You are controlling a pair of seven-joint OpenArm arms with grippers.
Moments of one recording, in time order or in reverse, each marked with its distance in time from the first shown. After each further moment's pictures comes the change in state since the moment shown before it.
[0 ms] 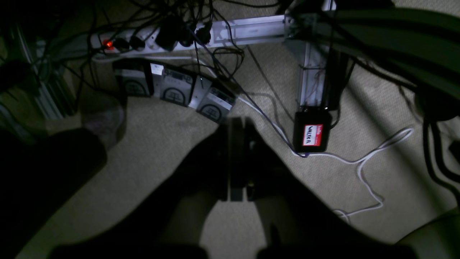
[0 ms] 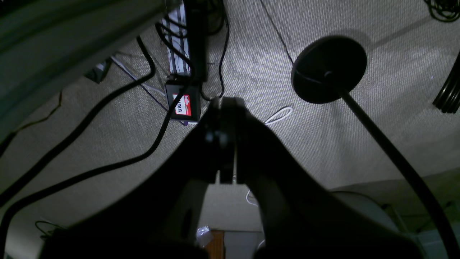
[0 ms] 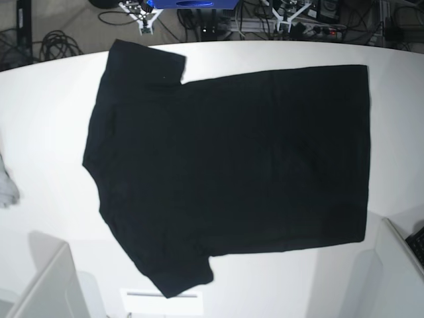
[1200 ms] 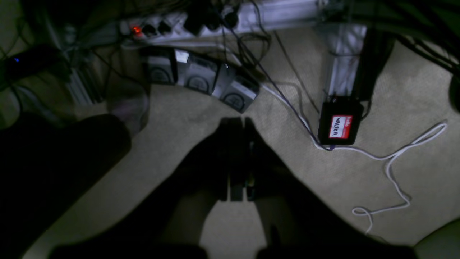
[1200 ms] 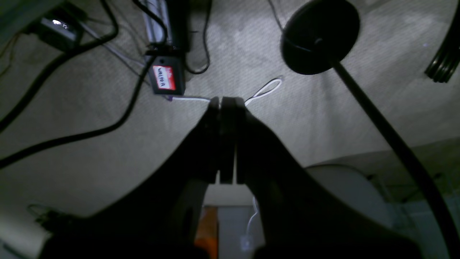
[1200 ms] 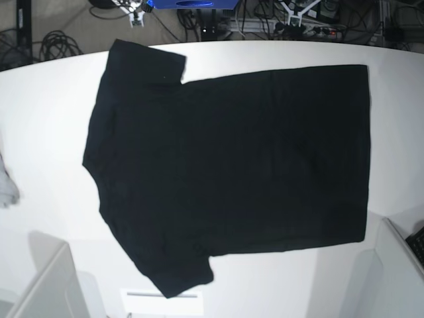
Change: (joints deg) left arm 5.8 -2.4 0.2 6.8 -0.2 0.5 2.7; right arm -5.2 2.3 0.2 7.5 -0.1 -0.4 -6.0
